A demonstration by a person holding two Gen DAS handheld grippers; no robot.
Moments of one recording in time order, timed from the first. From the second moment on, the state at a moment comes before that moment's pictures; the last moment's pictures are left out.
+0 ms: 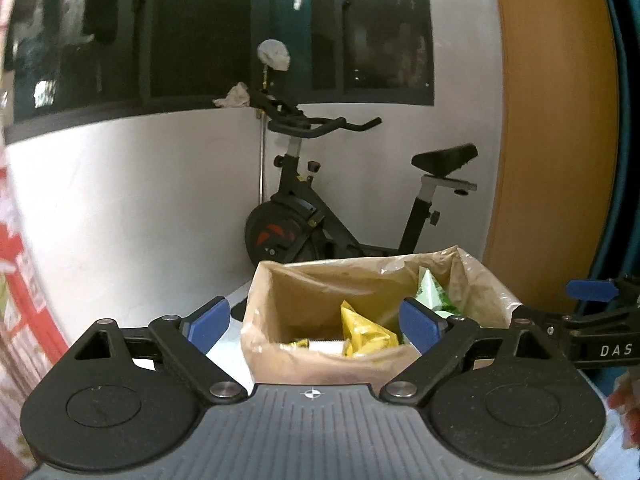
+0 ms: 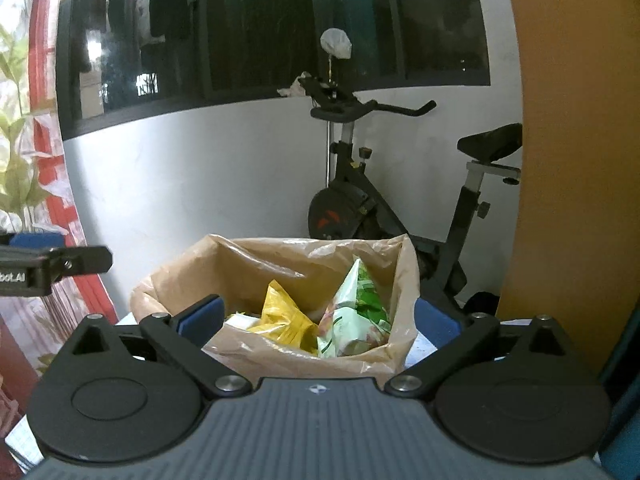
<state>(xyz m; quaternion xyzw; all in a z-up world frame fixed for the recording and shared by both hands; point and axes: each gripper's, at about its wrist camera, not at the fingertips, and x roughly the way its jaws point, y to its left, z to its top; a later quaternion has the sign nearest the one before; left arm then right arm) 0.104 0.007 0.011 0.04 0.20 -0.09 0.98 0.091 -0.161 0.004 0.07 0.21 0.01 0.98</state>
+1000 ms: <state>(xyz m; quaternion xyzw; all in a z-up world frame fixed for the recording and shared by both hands) 0.059 0.017 0.016 0.04 0.19 -0.03 0.98 0.056 -0.150 0.012 0.06 0.20 0.01 0.98</state>
